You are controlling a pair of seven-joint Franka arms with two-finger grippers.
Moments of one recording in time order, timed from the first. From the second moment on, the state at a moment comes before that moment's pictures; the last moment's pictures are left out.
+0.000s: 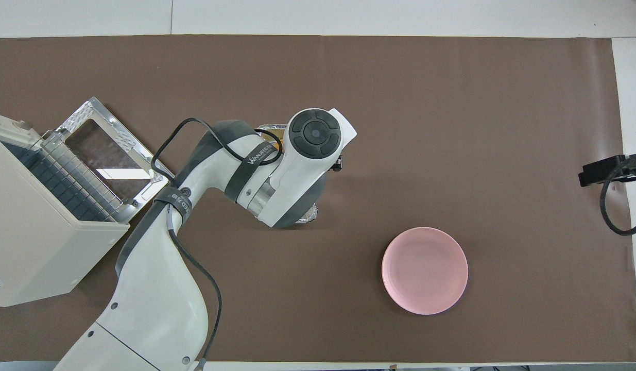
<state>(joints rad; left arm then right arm) -0.67 0.51 0.00 -1.52 0.10 2.05 -0.61 -0.14 -0.07 0.06 -1.71 -0.03 1.56 -0.14</state>
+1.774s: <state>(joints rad) -0.08 0.02 0.00 -1.68 0.06 1.49 -0.08 0.50 0.49 0.08 -1.68 0.13 2.30 0.77</state>
